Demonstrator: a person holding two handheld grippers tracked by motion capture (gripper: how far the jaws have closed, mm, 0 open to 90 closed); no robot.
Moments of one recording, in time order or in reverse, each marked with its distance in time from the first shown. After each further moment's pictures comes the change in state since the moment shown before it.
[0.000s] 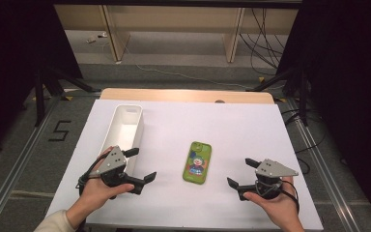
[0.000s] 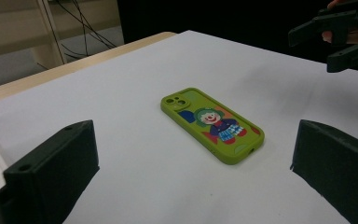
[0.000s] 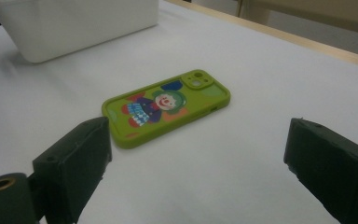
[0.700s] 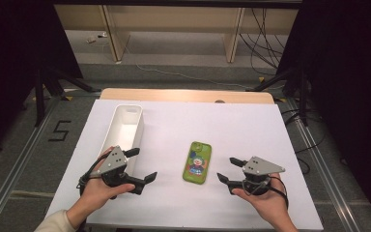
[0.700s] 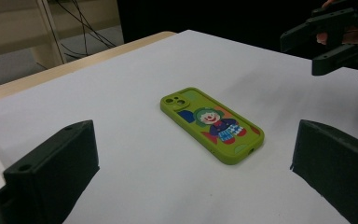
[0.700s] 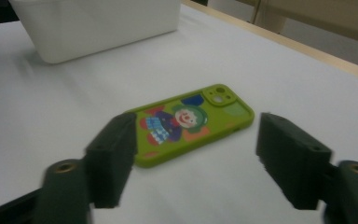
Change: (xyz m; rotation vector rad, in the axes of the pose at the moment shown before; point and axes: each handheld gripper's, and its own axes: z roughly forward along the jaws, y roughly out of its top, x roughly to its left) left arm -0.001 0.000 0.002 0.002 0.001 0.004; right arm 0.016 0.017 0.020 0.007 0.049 -0.071
